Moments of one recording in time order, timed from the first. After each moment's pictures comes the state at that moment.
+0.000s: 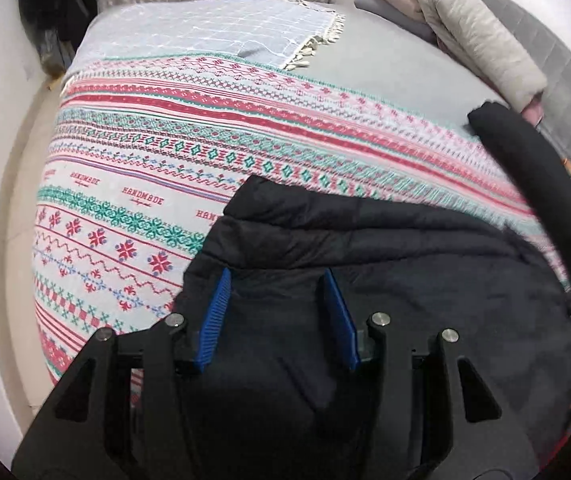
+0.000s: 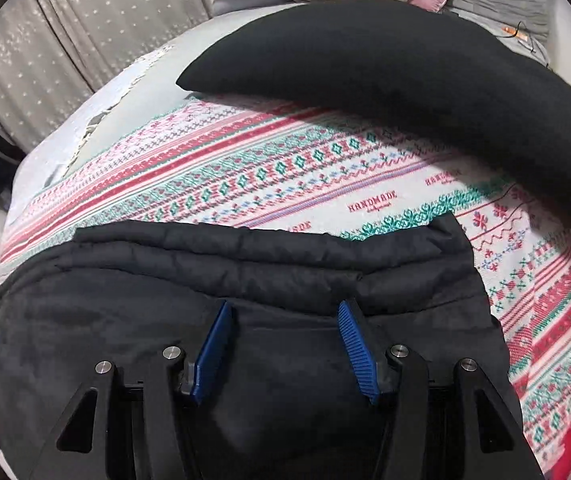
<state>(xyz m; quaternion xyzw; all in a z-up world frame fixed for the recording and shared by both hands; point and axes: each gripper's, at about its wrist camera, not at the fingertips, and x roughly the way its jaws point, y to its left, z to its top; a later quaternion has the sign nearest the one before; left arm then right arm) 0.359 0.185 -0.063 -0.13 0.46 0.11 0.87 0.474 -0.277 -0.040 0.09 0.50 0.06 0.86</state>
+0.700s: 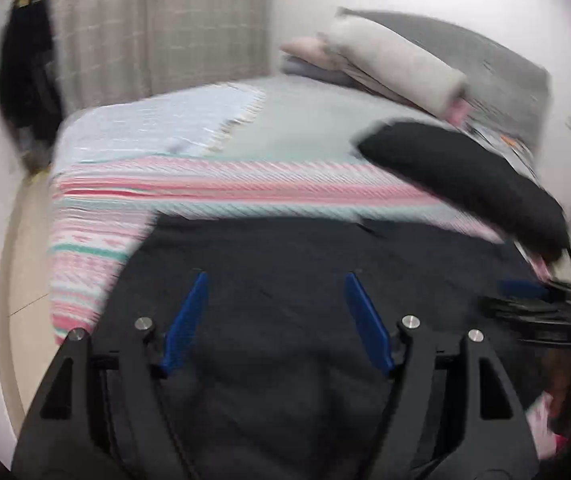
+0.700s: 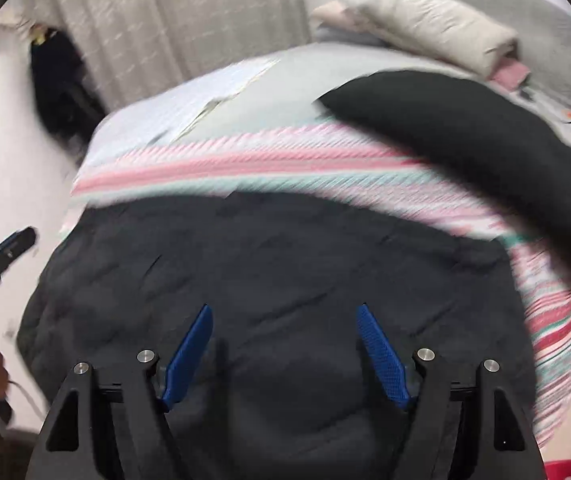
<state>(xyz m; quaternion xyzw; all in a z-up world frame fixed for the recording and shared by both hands) 0.248 0.043 0.015 -0.04 0.34 0.03 0.94 0.367 -0.184 0.021 0.00 0.45 0.20 0.87</state>
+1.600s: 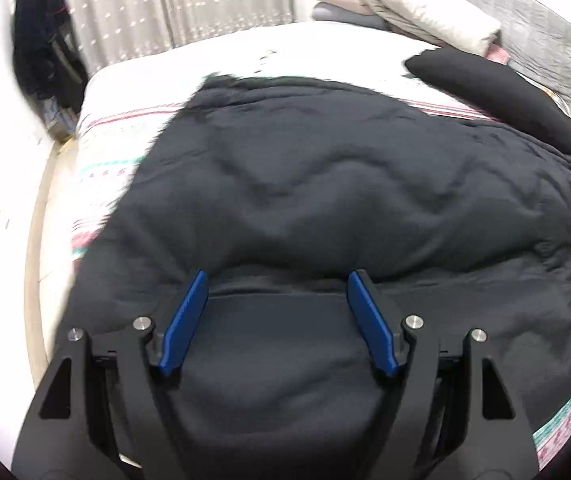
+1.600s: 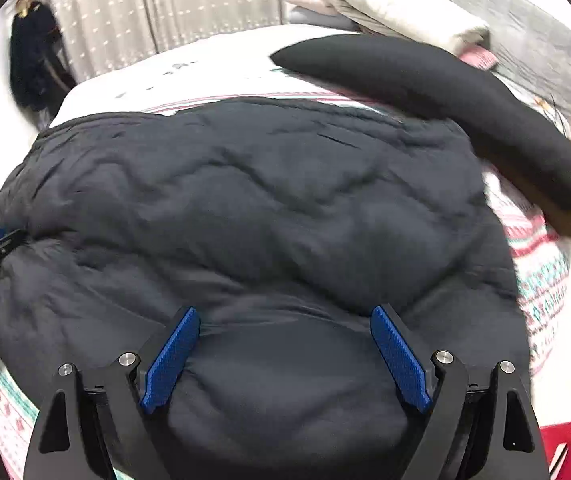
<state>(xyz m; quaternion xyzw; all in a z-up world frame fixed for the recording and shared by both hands) 0.240 0.100 -0.066 -0.01 0.42 0.11 0.90 0.326 -0.264 -0.040 -0.03 0.45 0.11 0.88</state>
